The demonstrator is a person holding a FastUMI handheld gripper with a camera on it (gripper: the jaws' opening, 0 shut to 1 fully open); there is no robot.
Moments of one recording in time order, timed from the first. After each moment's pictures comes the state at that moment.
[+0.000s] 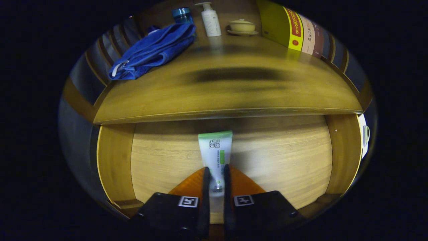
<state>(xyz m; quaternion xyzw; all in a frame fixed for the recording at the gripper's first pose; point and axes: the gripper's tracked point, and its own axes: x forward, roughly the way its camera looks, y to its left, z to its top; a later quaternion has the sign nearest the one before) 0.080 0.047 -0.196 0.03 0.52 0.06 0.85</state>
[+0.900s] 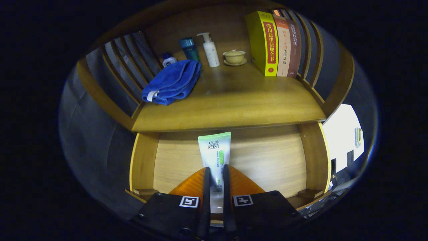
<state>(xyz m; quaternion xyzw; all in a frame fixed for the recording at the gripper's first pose) 0.068 0.025 -0.096 0.05 0.45 0.08 0.89</state>
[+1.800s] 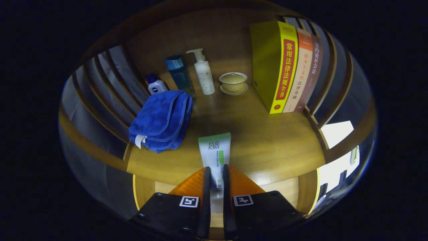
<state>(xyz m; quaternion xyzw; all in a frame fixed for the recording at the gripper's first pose) 0.215 0.035 -0.071 0.05 0.43 0.04 0.90</state>
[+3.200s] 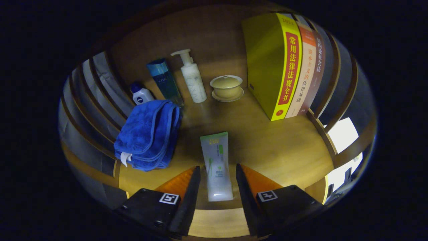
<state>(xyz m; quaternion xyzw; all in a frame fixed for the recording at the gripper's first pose) 0.233 0.035 -0.086 0.06 0.39 0.02 0.92</state>
